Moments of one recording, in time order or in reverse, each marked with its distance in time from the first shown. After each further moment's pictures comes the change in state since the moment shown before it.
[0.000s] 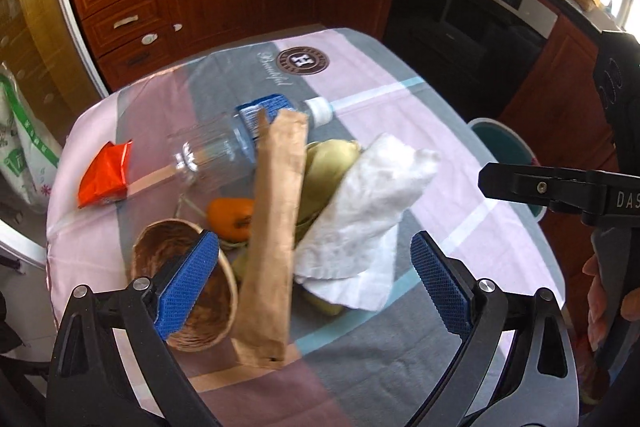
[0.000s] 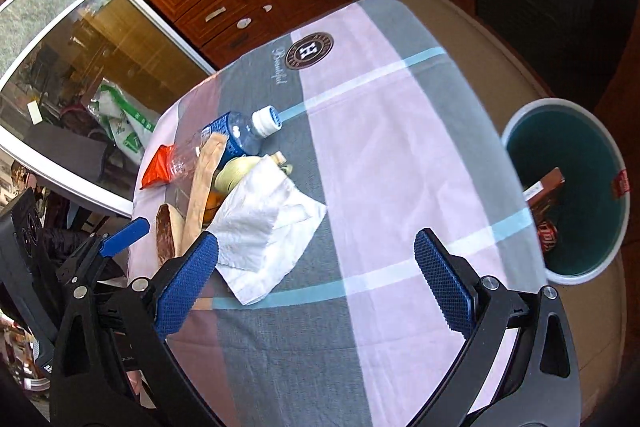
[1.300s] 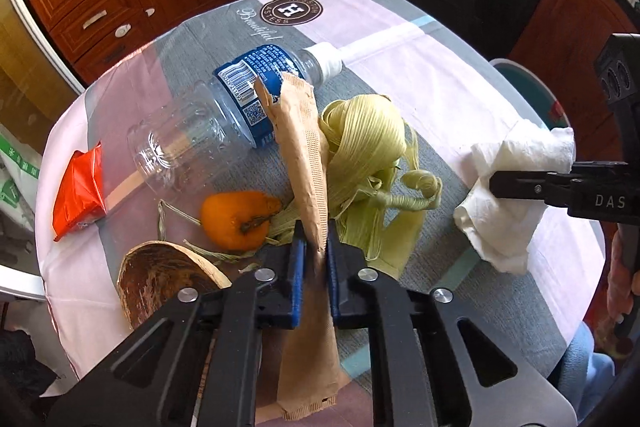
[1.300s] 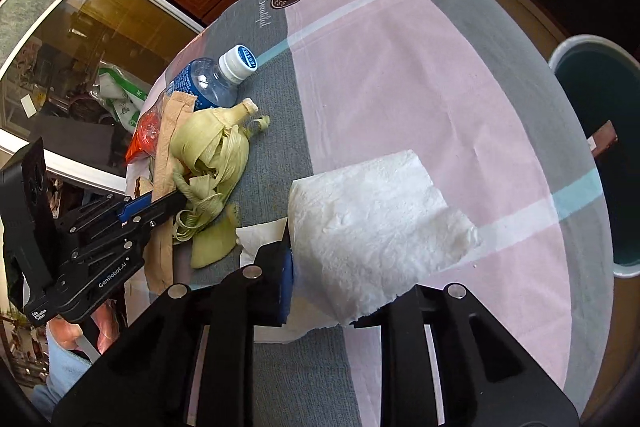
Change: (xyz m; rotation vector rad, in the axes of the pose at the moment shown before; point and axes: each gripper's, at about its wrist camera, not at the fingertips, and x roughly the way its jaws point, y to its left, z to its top) left arm 0.058 0.004 0.006 0.149 0.147 0.011; right arm 0.054 -0.040 -0.020 0.054 0.116 0.081
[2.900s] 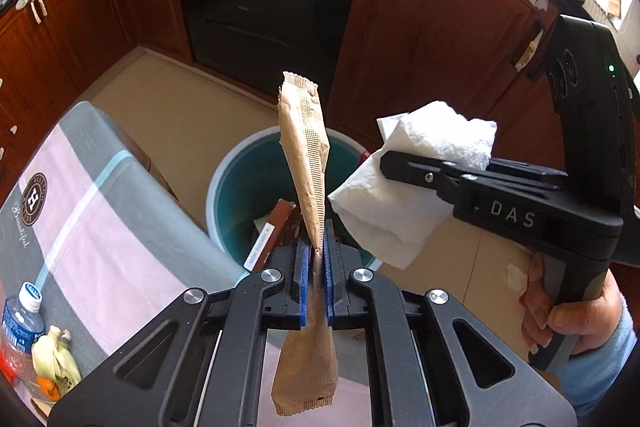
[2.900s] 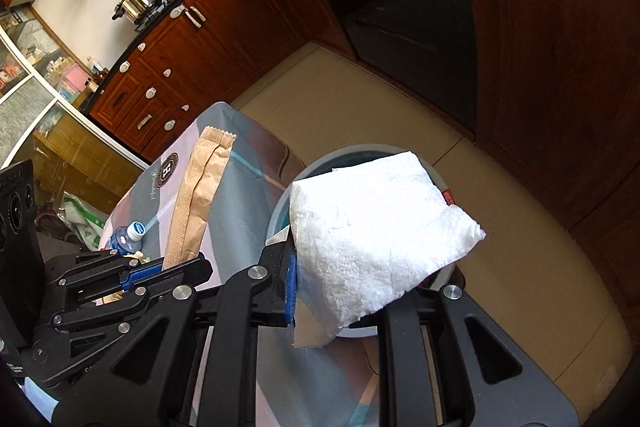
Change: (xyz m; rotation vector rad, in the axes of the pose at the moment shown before) left arm 0.004 -0.304 0.131 0.305 -0.056 -0.311; right arm -0.194 -0.196 0.003 0.196 -0.400 -0.166
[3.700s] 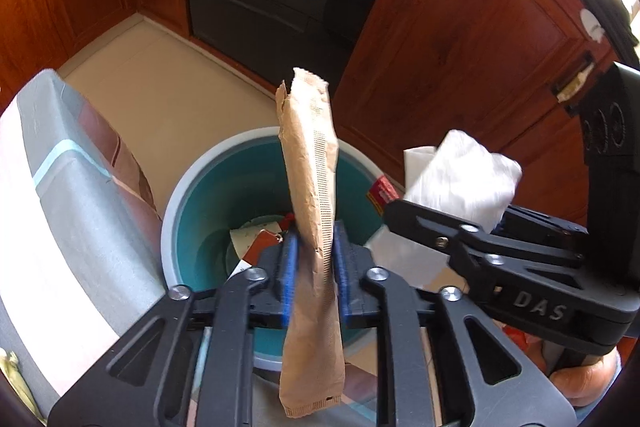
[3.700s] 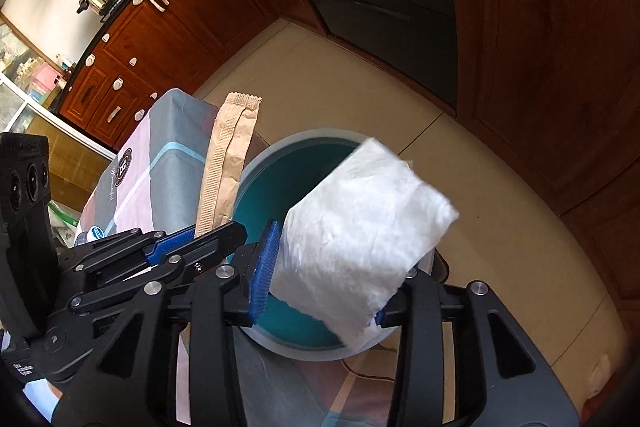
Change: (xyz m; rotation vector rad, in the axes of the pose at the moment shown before) left arm 0.071 0.011 0.015 -0.140 0.038 -0.034; right arm 0.050 -0.035 0.011 0.057 0.089 -0.067
